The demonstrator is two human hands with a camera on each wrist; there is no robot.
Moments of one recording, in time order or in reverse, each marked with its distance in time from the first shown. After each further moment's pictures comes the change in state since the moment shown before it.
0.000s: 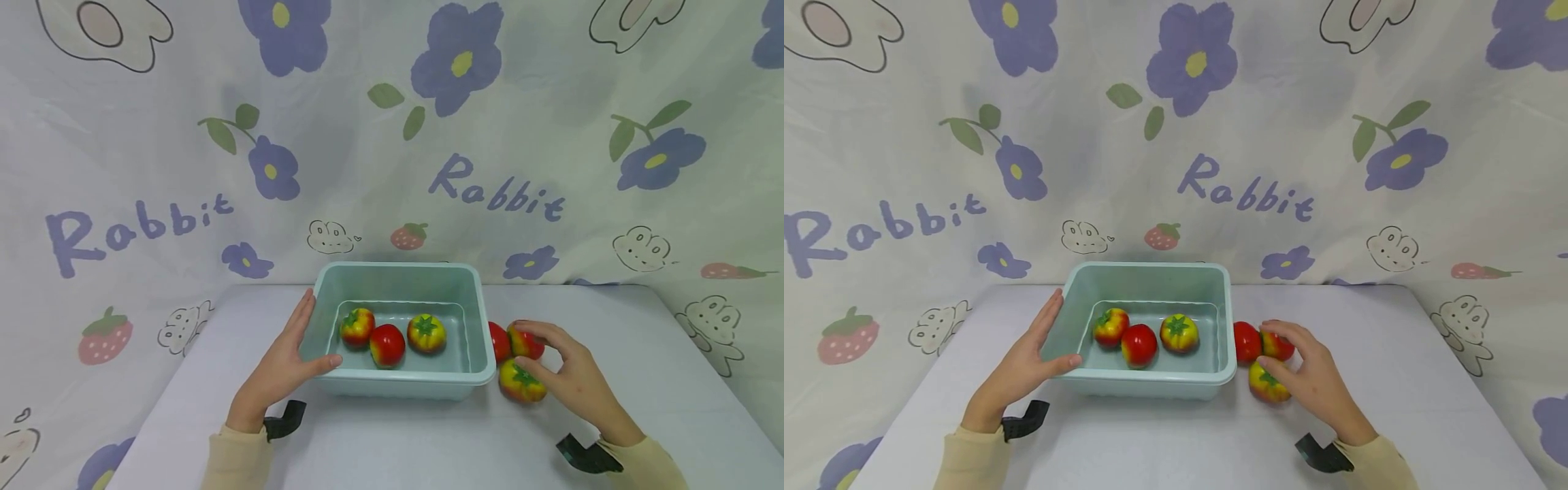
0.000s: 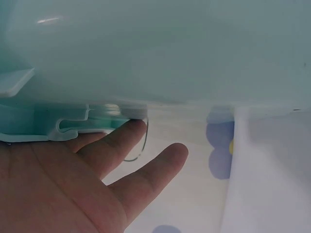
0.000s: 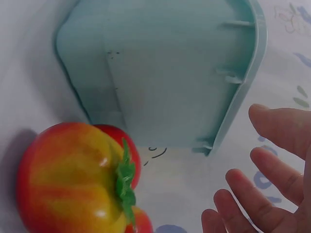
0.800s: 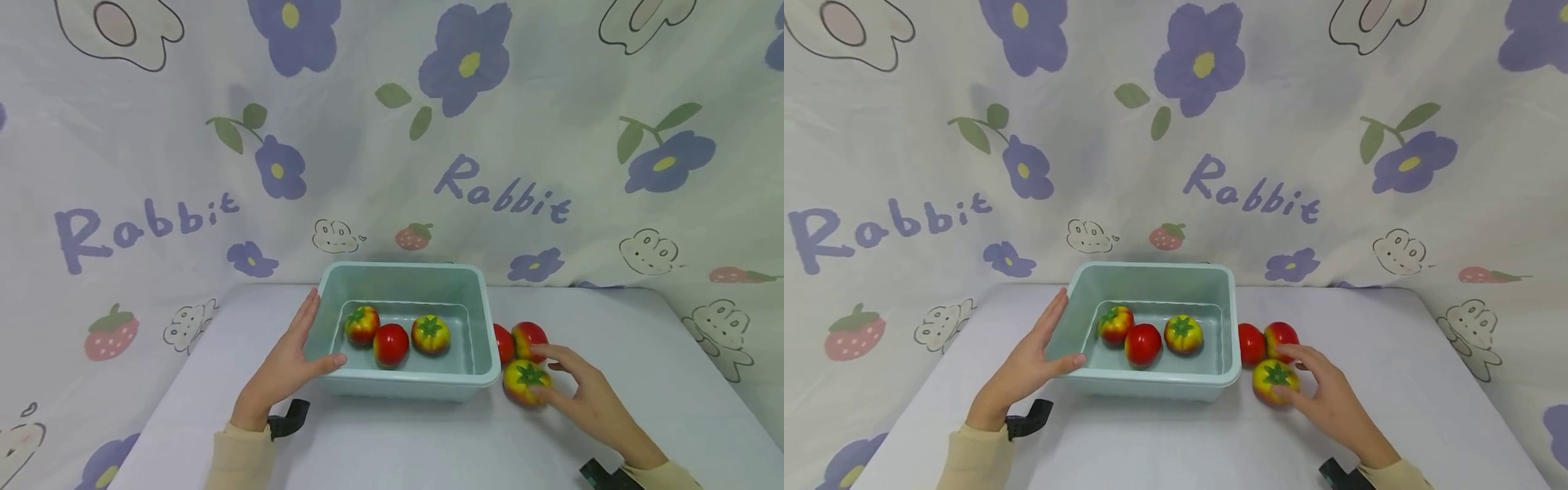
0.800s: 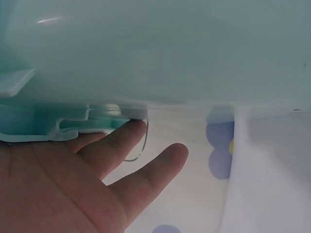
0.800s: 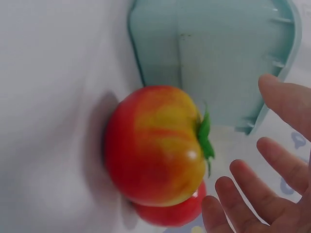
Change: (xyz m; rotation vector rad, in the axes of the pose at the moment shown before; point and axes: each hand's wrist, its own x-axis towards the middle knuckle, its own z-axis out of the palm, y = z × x) left_hand -0.001 0.000 0.001 0.001 0.003 -0.001; right_hand -0.029 0.024 0.001 -0.064 -0.099 0.061
